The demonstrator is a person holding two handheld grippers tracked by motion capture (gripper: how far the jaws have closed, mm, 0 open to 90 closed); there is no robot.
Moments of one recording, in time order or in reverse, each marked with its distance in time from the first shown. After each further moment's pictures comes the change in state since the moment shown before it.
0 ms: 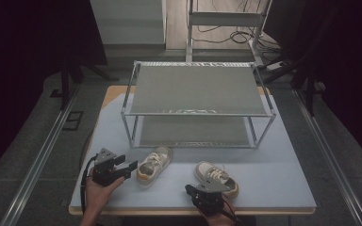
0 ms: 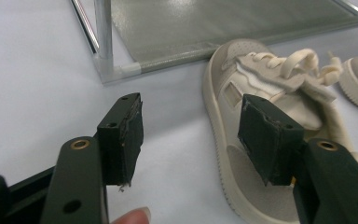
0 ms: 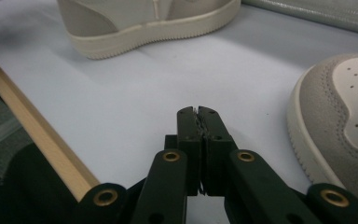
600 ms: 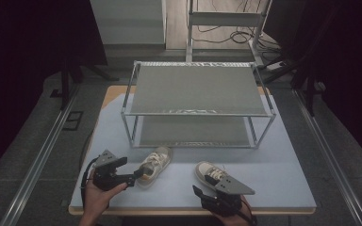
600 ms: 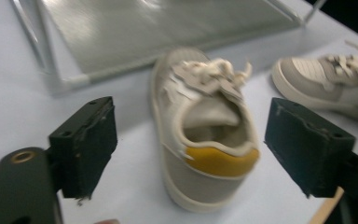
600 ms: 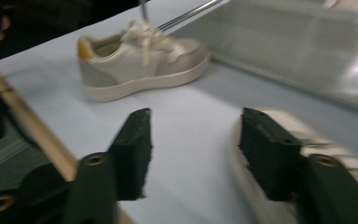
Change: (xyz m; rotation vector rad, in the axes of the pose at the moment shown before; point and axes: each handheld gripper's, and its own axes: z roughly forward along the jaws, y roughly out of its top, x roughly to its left) left arm -0.027 0.008 -0.016 0.028 -0.120 0.054; right arm -0.015 0.018 -0.056 -0.143 -0.031 -0.020
